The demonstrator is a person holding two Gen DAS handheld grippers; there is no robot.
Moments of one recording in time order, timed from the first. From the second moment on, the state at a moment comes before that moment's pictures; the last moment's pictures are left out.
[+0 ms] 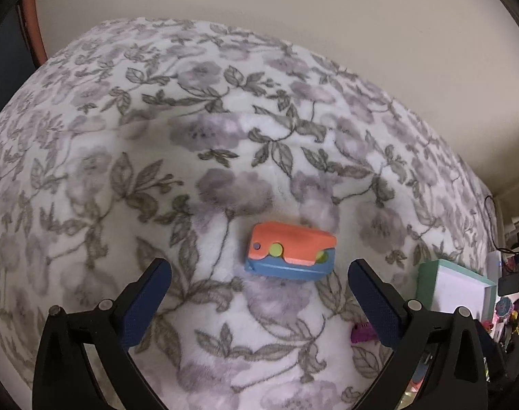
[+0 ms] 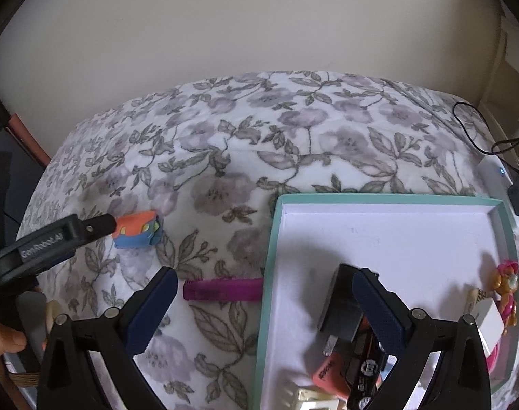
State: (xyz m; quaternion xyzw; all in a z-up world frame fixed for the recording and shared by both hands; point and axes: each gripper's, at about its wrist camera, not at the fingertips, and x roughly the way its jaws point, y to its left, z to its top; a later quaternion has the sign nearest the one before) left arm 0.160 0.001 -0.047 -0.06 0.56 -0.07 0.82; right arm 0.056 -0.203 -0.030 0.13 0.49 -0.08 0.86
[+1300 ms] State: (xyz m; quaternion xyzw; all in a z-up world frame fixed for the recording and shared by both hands) left arm 0.161 -0.015 -0.083 0.02 0.61 -0.09 0.79; right arm 0.070 -0.179 -0.045 0.11 0.50 -0.05 0.85
